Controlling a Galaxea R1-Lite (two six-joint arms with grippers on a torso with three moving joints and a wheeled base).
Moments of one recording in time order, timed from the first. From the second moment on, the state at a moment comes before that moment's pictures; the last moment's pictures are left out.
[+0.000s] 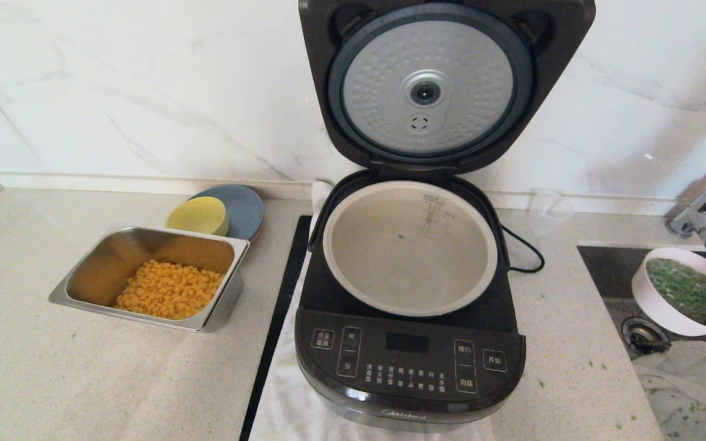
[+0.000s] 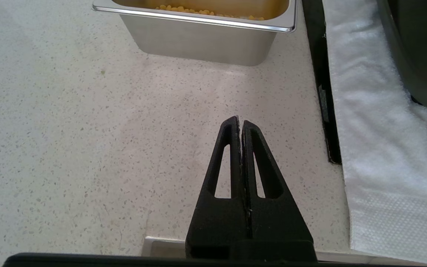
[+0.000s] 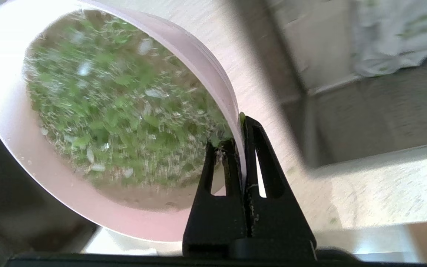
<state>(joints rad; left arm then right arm) 0.01 0.00 -0.02 0.06 -0.02 0.04 -0.49 1.60 -1.25 0.70 0.38 0.25</state>
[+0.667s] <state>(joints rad) 0.01 0.00 -0.02 0.06 -0.02 0.04 0.01 1.48 -1.53 0.99 0.32 0.42</state>
